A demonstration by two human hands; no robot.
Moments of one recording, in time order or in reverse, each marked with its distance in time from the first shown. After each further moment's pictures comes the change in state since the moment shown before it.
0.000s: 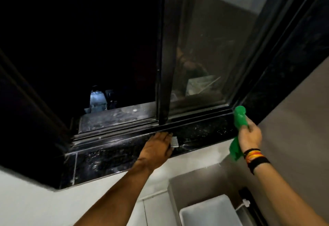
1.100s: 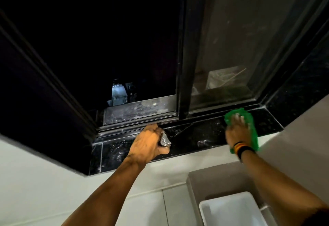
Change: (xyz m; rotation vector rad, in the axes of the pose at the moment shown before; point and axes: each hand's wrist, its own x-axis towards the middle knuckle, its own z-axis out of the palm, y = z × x) left_hand -0.055 -0.056 -0.055 -0.083 0.042 -0.218; right_hand 0.003 0.049 0.110 -0.898 -0.303 -0.333
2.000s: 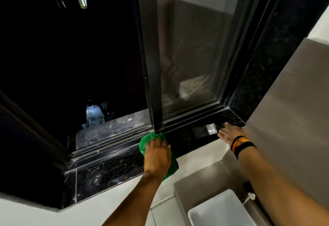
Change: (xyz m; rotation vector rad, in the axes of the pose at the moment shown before) left_hand 0.029 0.083 0.073 0.164 0.036 -0.001; right_hand -0.027 0.047 -0.086 1.576 -0.119 0.621
